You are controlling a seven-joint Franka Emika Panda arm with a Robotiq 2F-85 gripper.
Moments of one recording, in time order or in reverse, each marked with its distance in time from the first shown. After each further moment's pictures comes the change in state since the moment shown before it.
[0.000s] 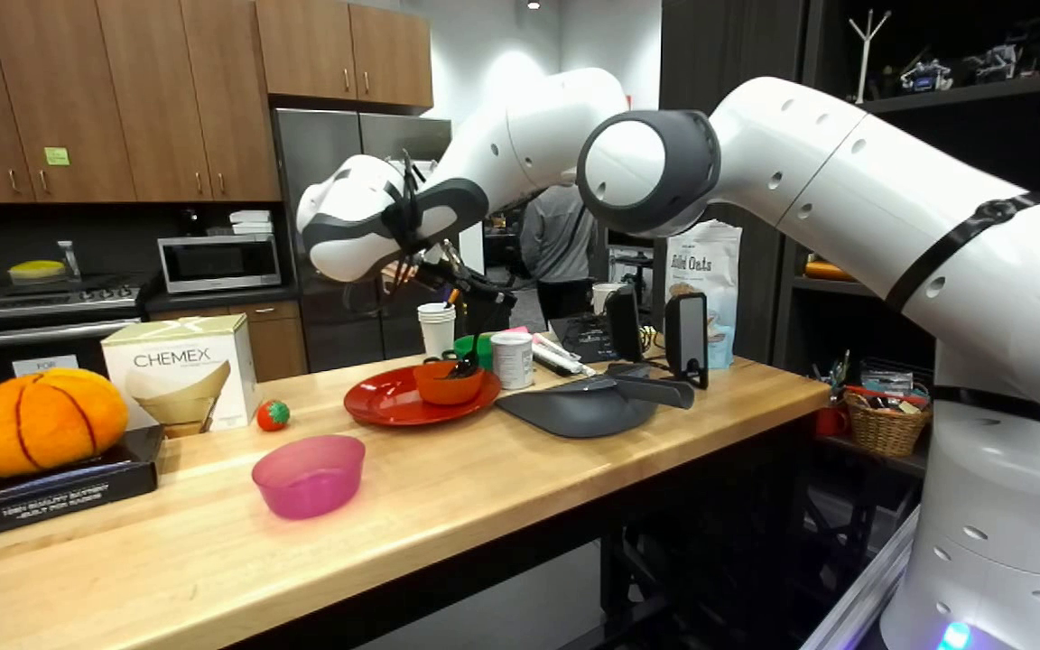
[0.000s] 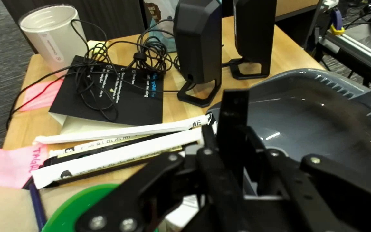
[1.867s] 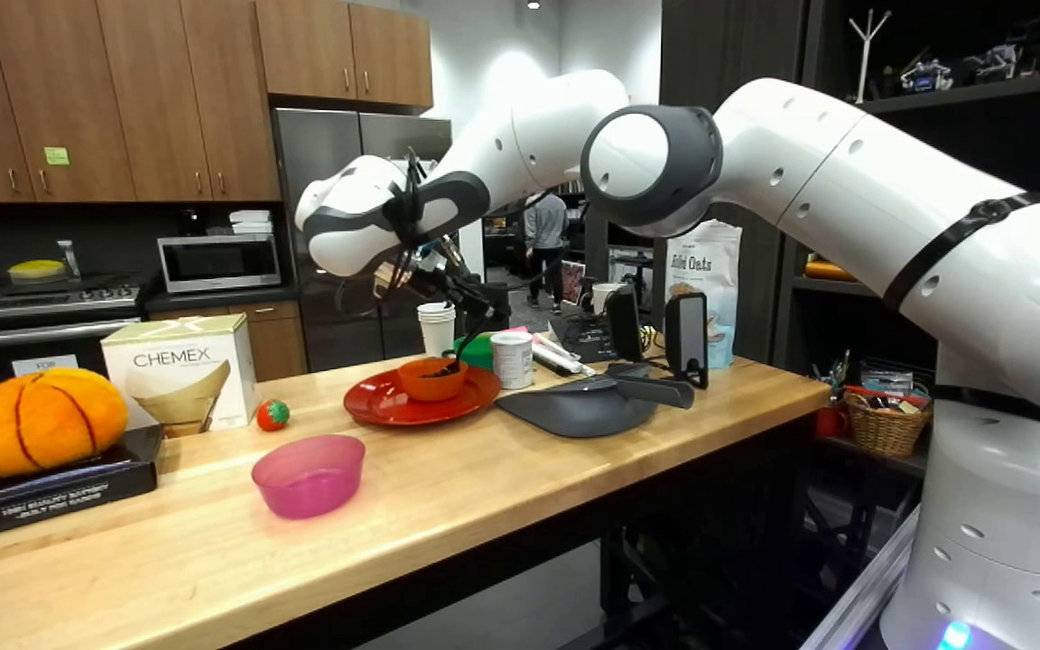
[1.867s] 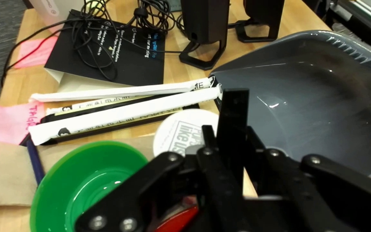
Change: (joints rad) arm -0.040 -0.001 0.069 -0.012 0.042 0.077 0.023
